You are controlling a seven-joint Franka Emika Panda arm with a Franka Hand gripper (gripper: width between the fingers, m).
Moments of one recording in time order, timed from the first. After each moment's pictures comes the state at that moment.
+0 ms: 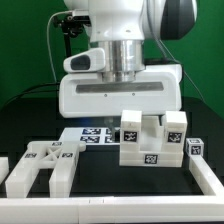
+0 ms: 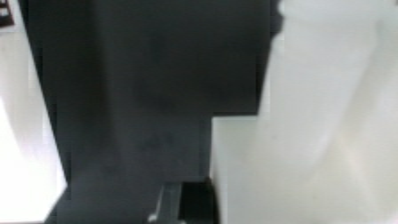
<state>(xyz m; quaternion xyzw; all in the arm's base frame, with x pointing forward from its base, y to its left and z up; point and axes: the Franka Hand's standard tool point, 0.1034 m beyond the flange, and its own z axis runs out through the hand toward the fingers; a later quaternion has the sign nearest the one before) 0.563 0.007 0.080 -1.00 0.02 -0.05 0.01</state>
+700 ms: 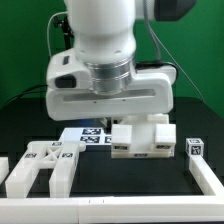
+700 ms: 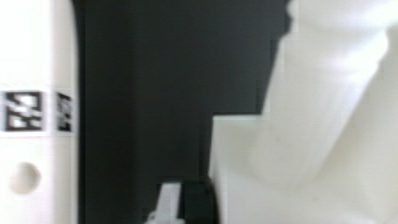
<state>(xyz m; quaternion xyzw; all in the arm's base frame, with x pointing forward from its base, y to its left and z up) 0.544 -0.021 0.087 -0.96 0.01 0.26 0.05</state>
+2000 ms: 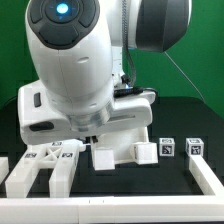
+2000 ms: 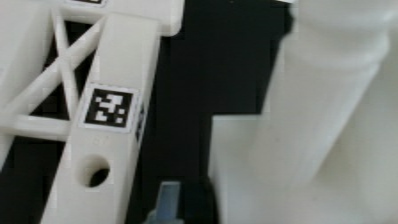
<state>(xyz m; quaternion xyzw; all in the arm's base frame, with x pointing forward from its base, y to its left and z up) 0.555 -0.047 0.071 -0.93 -0.05 0.37 0.05</state>
